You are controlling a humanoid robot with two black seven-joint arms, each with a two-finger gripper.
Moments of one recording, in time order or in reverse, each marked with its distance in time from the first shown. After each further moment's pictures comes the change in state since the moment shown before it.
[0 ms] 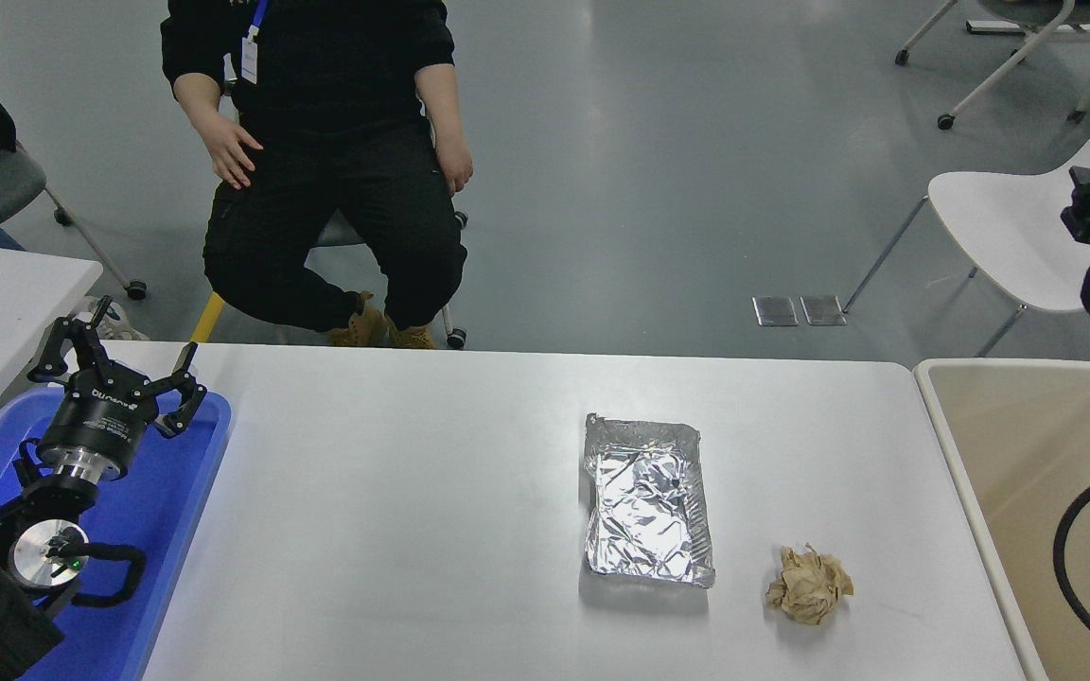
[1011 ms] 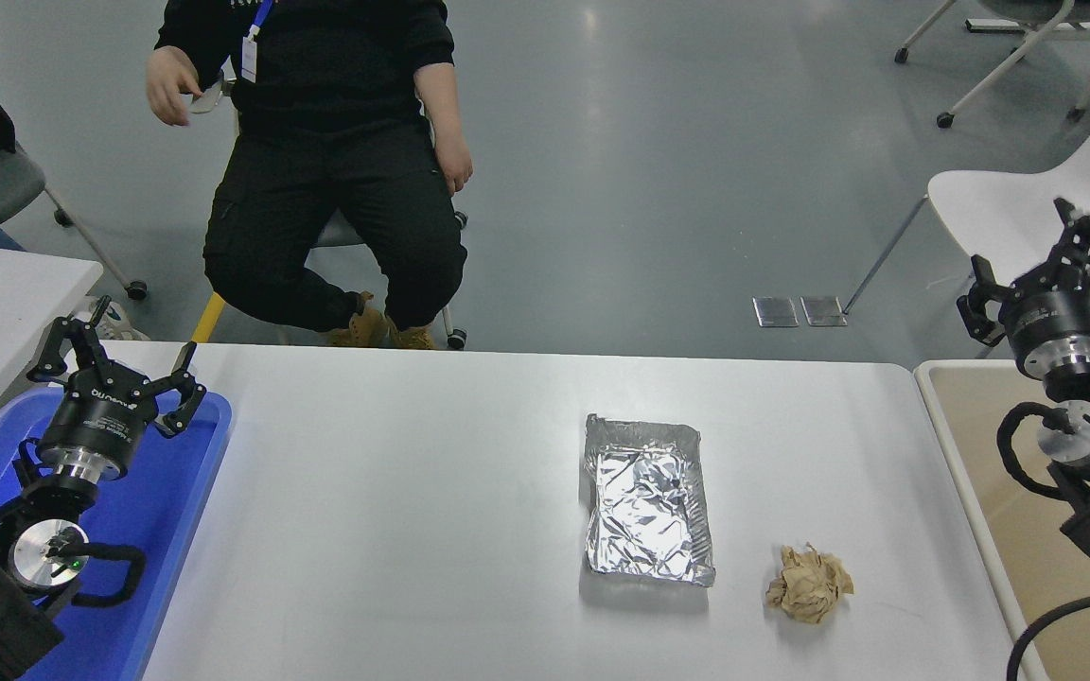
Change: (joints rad) left arm 0.000 0.000 0.000 0.000 0.000 0.000 0.000; right arm -0.434 0.019 0.263 0.282 0.011 0.133 0.275
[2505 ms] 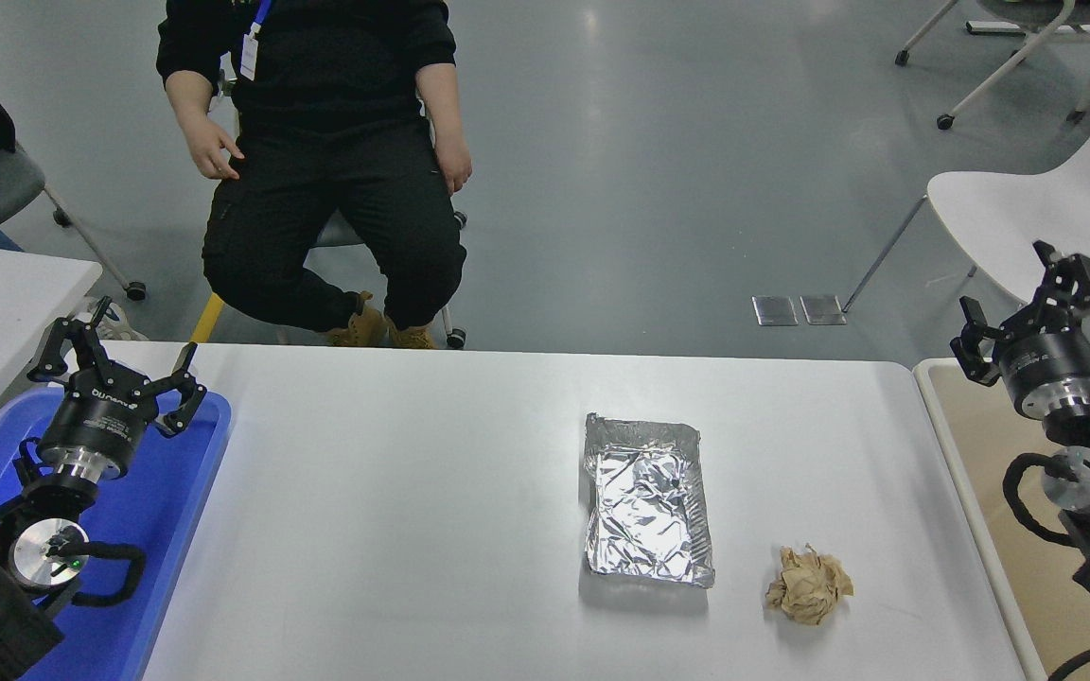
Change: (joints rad) left arm 0.000 0.000 0.000 0.000 0.000 0.000 0.000; right arm 0.096 -0.049 -0.315 -0.033 -0.131 0.024 0.018
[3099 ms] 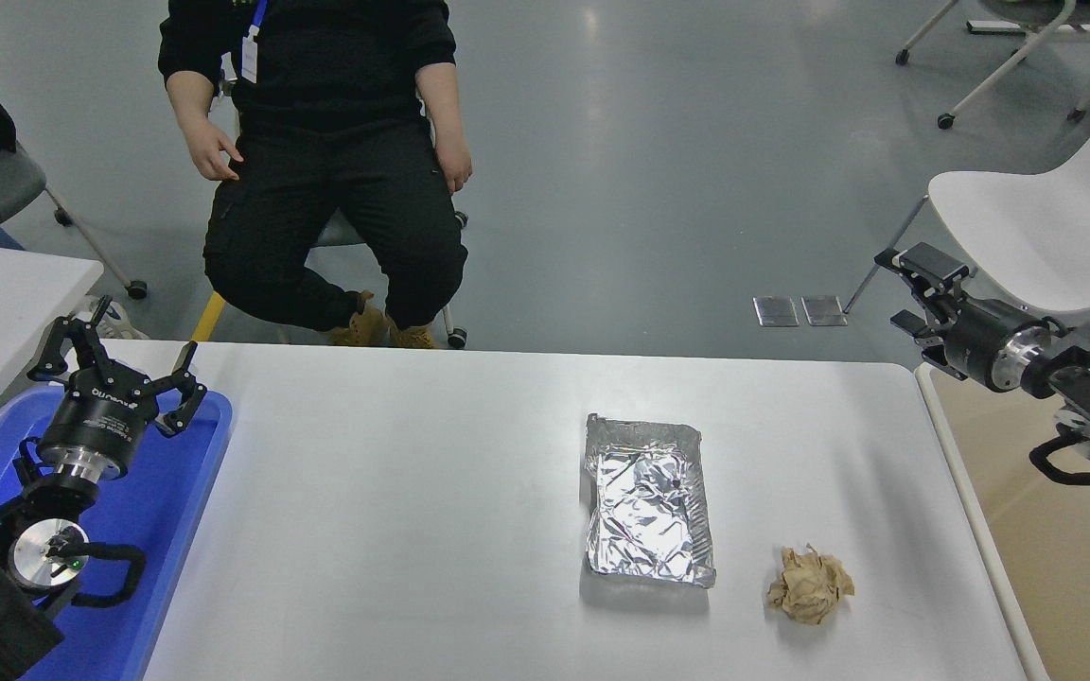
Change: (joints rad) left arm 0.000 0.000 0.000 0.000 0.000 0.000 0.000; right arm 0.202 0.025 -0.707 -0.064 -0.272 -0.003 0.001
